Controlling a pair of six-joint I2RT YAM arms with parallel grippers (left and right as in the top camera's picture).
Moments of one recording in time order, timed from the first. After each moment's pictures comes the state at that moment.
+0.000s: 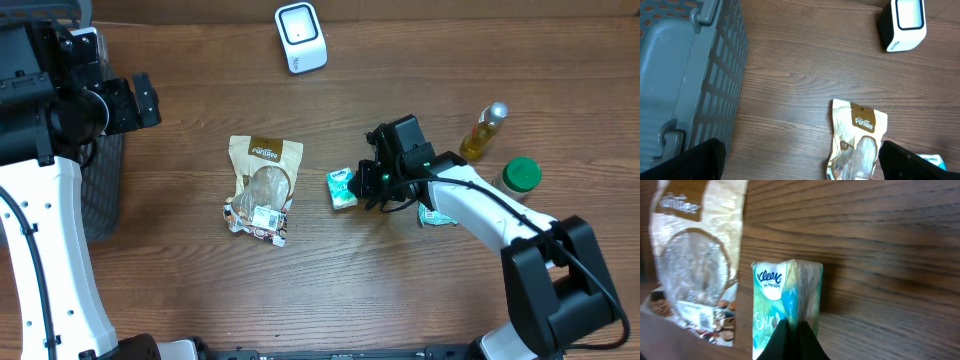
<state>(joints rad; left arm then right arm) 0.23 1.52 1.79 -1.18 0.12 -0.02 0.41 1.74 1.02 -0.39 -0.40 0.51</state>
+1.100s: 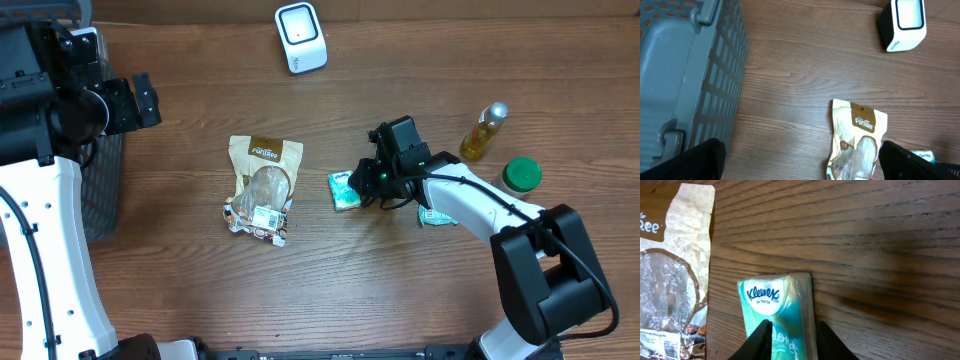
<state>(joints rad) 0.23 1.52 1.79 -1.18 0.12 -0.02 0.41 1.80 1.02 -0.34 -0.30 0.51</state>
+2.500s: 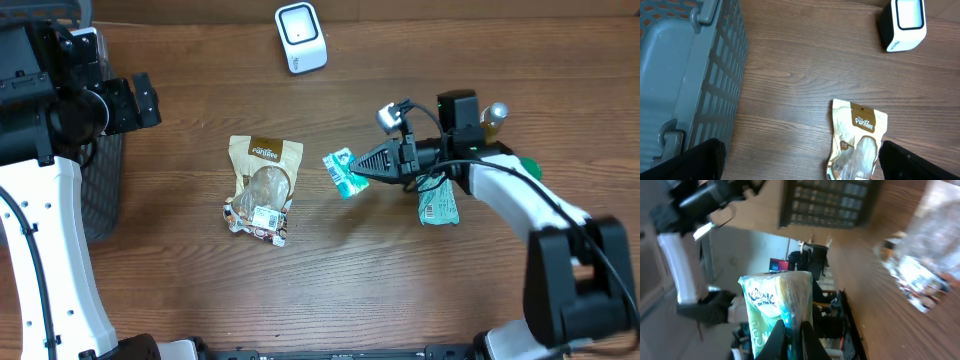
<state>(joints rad) 0.23 1.52 1.79 -1.18 0.12 -0.02 0.17 1.69 1.02 -0.14 -1.54 0.49</state>
